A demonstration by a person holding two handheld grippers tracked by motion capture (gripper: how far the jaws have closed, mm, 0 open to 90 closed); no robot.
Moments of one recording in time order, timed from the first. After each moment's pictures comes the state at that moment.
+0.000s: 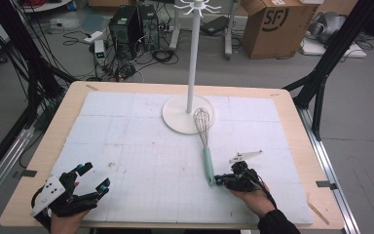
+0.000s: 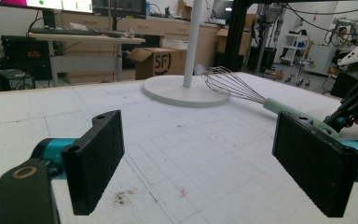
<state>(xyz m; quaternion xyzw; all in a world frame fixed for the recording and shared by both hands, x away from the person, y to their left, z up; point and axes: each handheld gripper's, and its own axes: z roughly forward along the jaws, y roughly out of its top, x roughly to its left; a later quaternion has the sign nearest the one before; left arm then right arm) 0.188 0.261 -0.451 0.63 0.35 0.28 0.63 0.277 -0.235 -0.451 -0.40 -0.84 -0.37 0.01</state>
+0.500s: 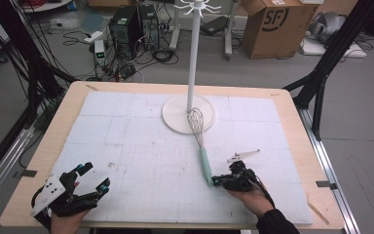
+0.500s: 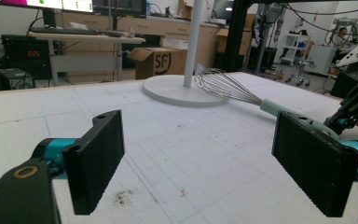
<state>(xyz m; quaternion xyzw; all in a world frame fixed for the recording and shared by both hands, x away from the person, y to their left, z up) 0.189 0.260 -0.451 0.63 0.35 0.27 0.63 0.278 -0.230 -0.451 -0.40 -0.84 -0.37 0.04</state>
